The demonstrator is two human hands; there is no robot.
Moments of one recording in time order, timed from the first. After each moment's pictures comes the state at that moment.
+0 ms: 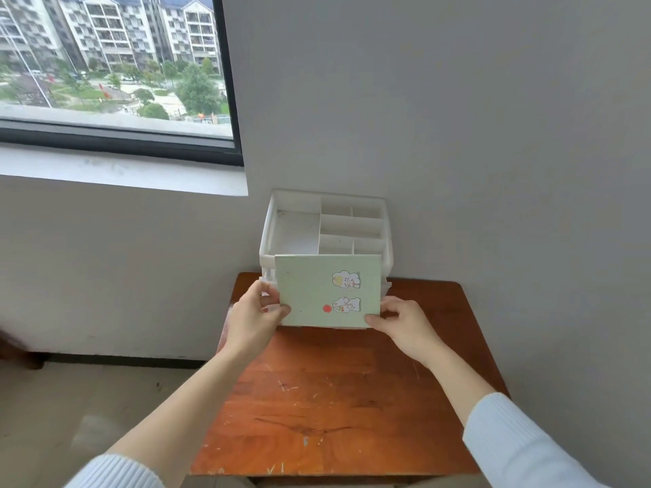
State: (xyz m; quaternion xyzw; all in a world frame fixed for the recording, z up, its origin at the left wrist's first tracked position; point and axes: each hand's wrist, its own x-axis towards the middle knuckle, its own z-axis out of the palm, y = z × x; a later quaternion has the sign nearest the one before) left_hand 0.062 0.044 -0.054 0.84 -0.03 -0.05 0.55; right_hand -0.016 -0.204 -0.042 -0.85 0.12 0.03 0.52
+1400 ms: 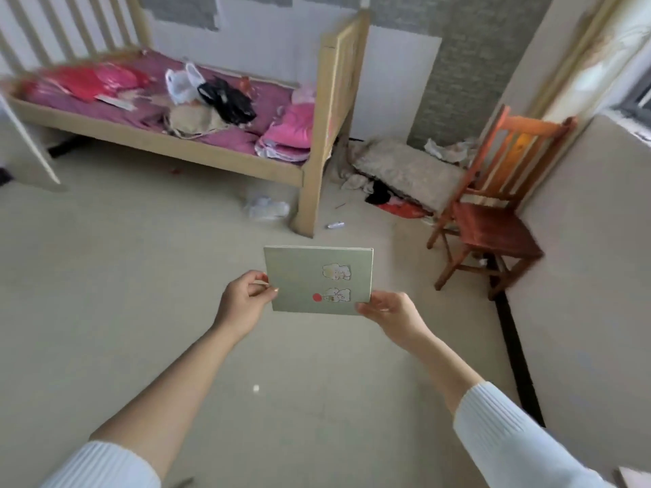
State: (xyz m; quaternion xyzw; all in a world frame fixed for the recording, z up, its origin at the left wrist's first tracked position) left_hand -0.651 0.334 -0.074 0.52 0.60 0.39 0.47; right_hand -0.391 0.302 -0.061 -0.66 -0.58 0.39 0.27
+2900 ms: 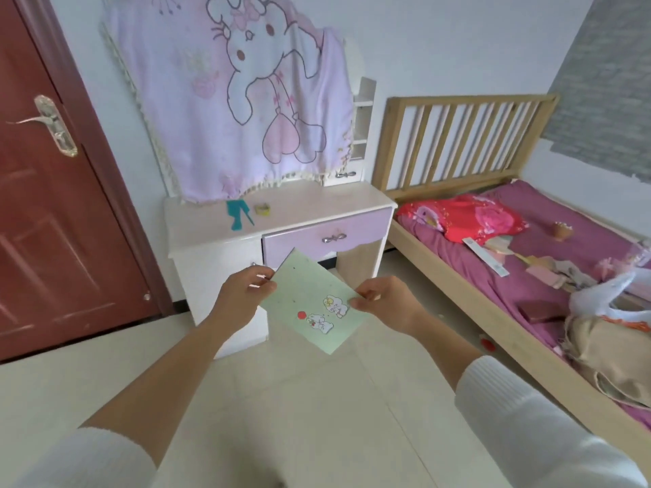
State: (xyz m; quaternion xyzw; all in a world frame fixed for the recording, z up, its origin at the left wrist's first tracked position) left_hand -1.790 0.899 -0.018 0.29 0.76 0.55 0.21; right_hand -1.599 1.092 -0.002 -0.26 -0.87 0.41 0.11
